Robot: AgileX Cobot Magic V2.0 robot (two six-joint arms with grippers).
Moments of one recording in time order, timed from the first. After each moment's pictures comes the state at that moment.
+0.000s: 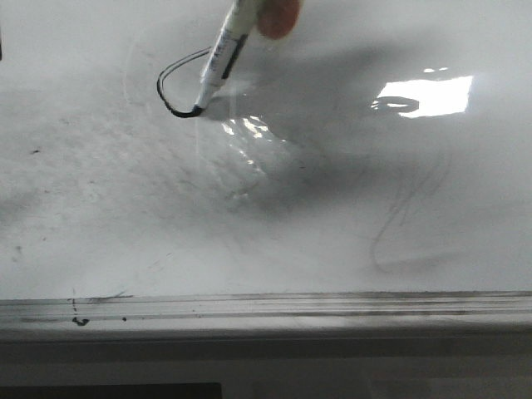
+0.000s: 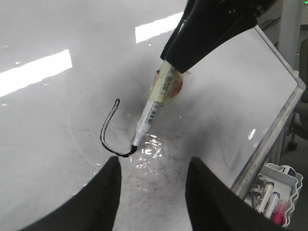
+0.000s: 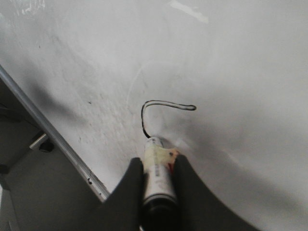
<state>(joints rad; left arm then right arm) -0.86 0.64 -0.26 0.29 -0.25 -0.17 0.73 1.20 -1.13 0.10 0.66 0.03</state>
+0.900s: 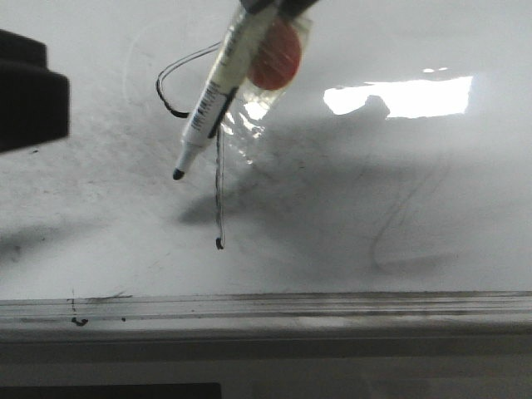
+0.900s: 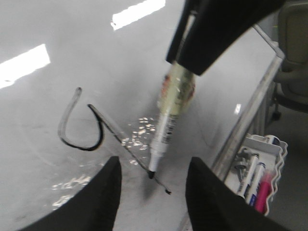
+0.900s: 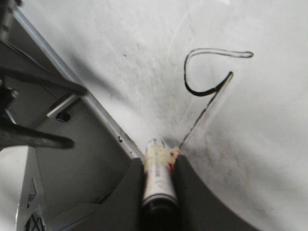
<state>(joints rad) -0.90 0.79 -0.27 0.40 -0.31 -0.18 0.86 1.15 -1.05 0.12 0.69 0.04</state>
